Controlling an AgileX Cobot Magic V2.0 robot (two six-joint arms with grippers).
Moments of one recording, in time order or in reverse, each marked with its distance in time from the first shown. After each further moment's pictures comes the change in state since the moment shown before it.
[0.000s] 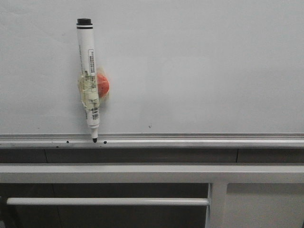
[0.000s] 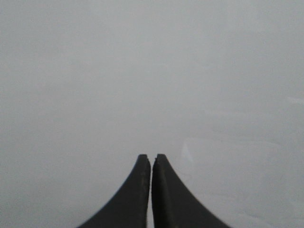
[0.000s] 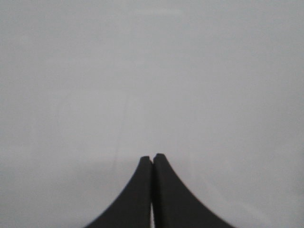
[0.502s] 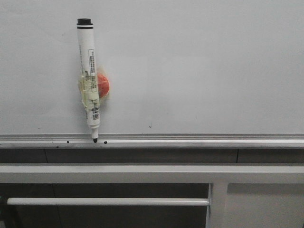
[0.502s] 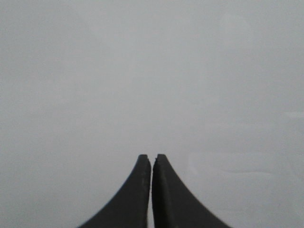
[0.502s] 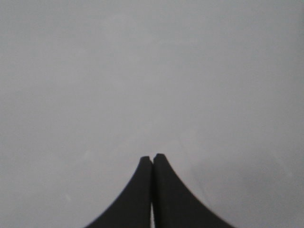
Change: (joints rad) left arm 0.000 0.000 -0.097 0.070 0.054 0.000; right arm 0.000 0.000 -0.077 0.343 -0.016 0.327
